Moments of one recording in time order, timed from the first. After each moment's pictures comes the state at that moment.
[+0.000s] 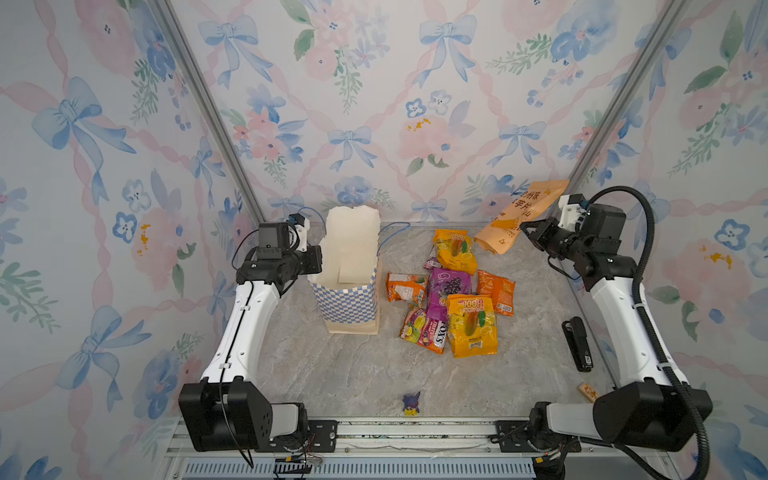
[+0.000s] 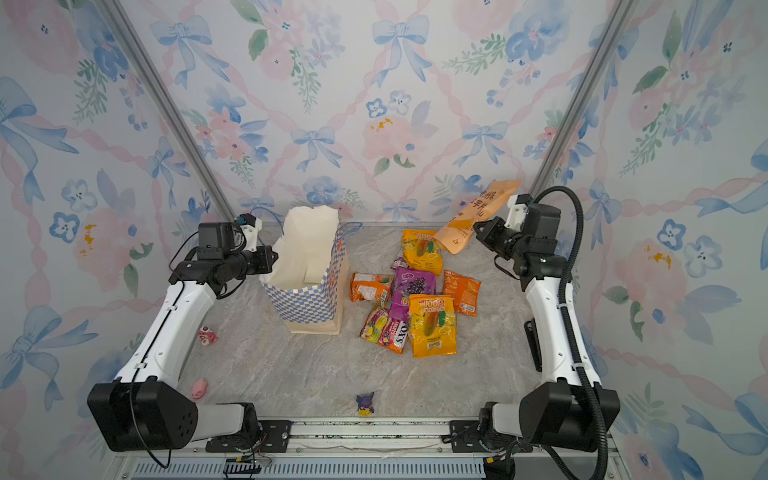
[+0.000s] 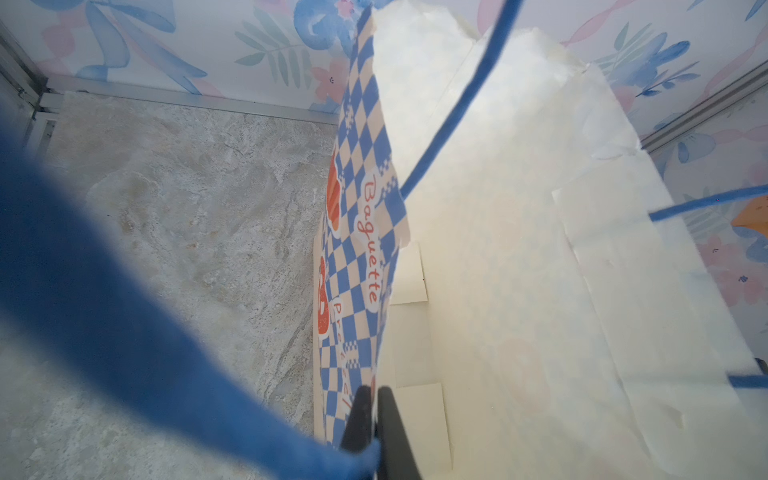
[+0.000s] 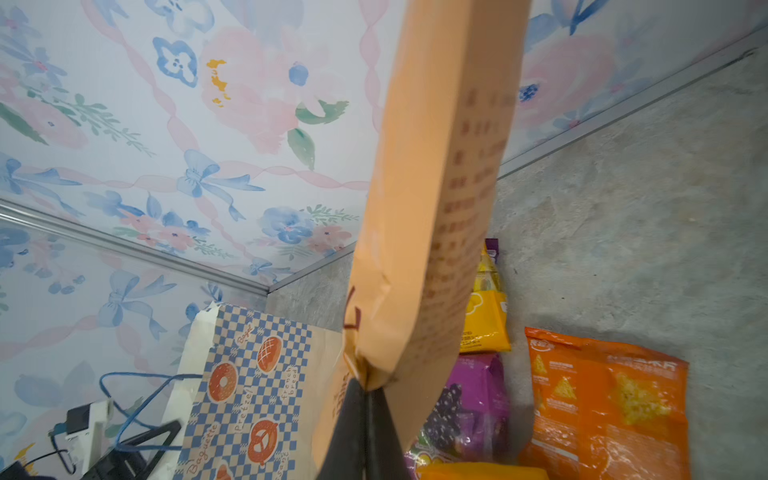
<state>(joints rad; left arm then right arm) 0.03 1.33 1.28 -0.65 0.32 -0.12 -0.10 1.35 1.42 -0.50 -0.53 0.60</state>
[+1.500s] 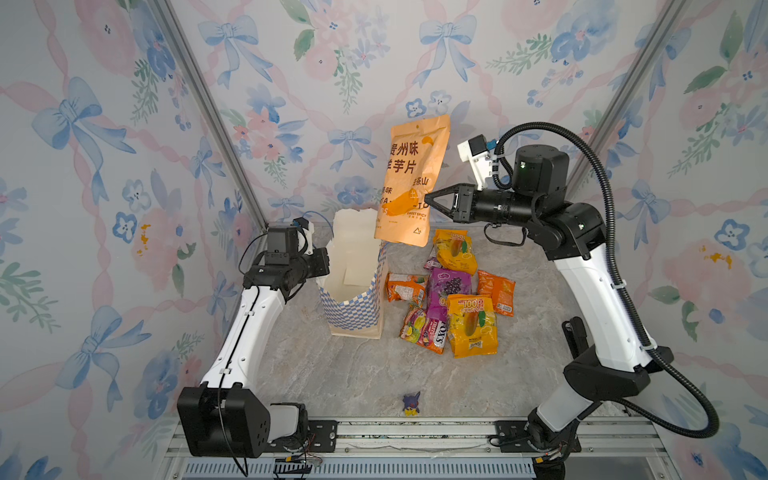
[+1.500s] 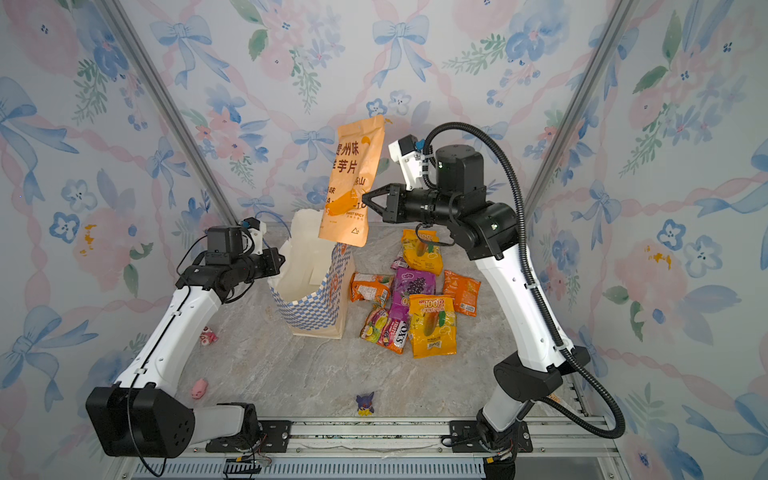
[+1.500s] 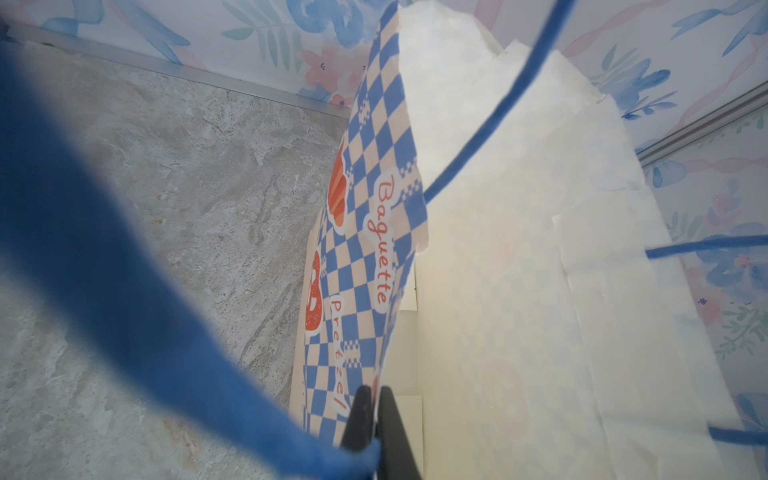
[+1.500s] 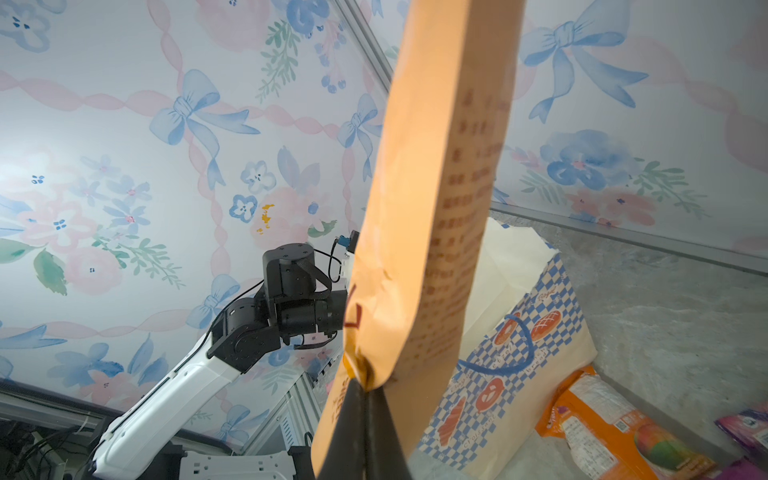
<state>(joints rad) -0.04 1.30 1.22 -0.61 0.27 -0.27 0.57 1.70 2.33 -0.88 -0.53 0.49</state>
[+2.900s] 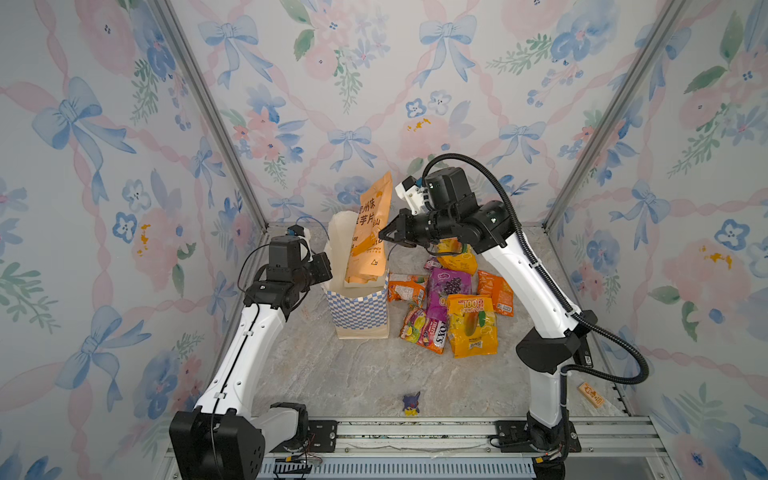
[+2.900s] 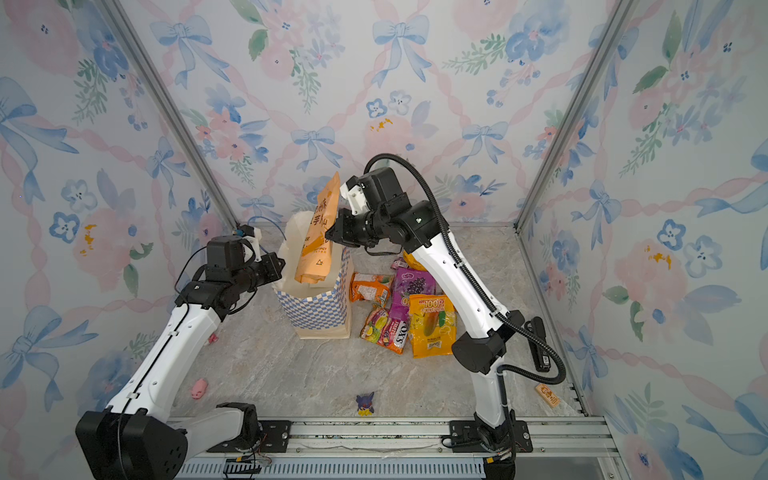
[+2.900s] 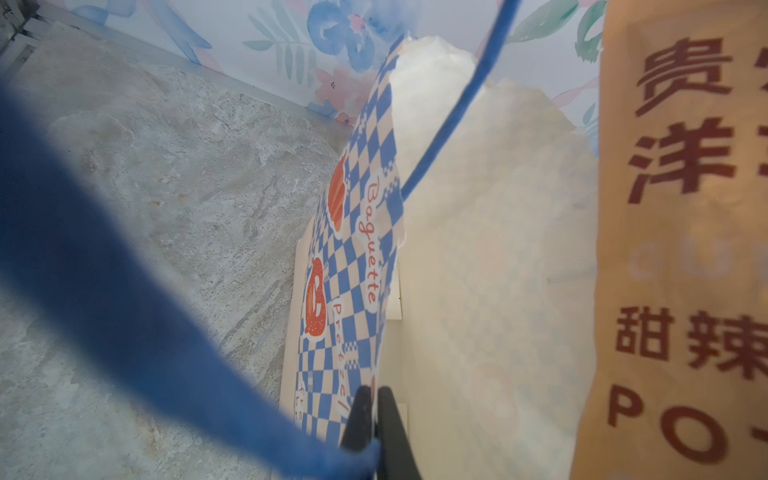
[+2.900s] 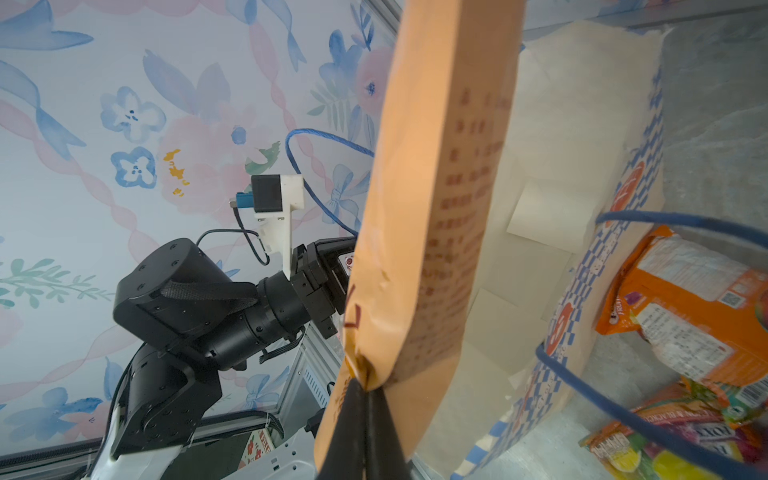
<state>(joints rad) -0.08 1.18 1.10 -0.51 0.22 -0.42 0.75 2.01 2.54 -1.10 -0.41 0.69</state>
